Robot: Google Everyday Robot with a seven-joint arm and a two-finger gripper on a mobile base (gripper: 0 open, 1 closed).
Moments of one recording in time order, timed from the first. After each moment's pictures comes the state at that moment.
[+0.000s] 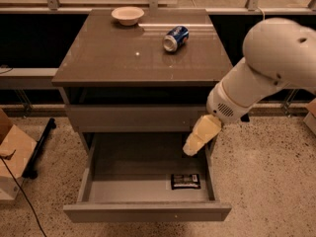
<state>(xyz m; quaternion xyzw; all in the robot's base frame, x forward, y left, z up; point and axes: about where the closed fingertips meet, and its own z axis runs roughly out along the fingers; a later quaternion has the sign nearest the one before) 0.495 -0.123 0.811 -0.48 0.85 0.12 0.17</state>
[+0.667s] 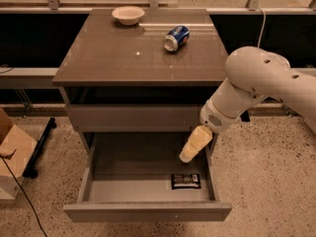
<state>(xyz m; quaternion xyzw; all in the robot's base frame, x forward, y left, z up) 0.510 -0.125 0.736 -0.46 0.87 0.15 0.11</state>
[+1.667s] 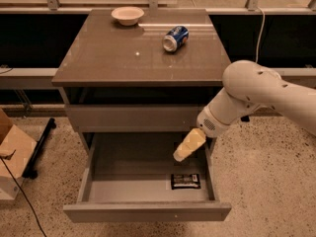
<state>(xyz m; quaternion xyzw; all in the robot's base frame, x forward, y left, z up) 0.525 -0.119 0.699 -0.40 0.89 0.17 0.11</state>
